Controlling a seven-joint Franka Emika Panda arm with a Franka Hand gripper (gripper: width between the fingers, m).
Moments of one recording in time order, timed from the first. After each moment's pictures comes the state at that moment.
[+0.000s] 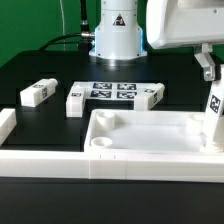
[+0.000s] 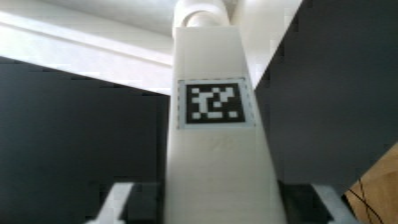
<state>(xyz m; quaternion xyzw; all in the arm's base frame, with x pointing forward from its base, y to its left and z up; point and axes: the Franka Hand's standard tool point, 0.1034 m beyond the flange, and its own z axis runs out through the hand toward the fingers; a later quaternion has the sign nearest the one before) 0.637 0.108 0.132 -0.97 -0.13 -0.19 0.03</state>
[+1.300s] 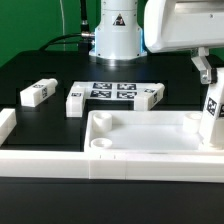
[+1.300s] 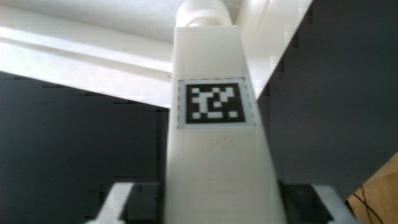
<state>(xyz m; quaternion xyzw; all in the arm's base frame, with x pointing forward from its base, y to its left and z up) 0.631 0.107 0.126 -0.97 -0.13 -0.19 0.03</state>
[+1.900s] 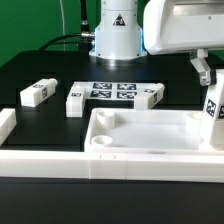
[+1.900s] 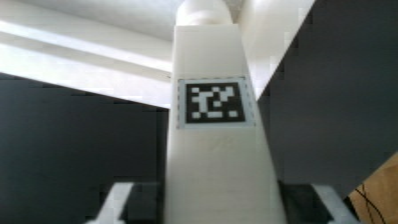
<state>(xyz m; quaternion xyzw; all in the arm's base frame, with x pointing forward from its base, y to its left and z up) 0.629 0.107 0.123 -0.97 -0.13 -0.20 0.03</state>
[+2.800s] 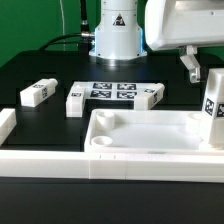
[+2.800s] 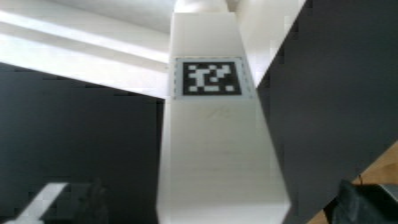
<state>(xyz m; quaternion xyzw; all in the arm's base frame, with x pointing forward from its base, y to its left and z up) 0.632 0.106 0.135 -0.97 -0.13 -0.20 0.03</state>
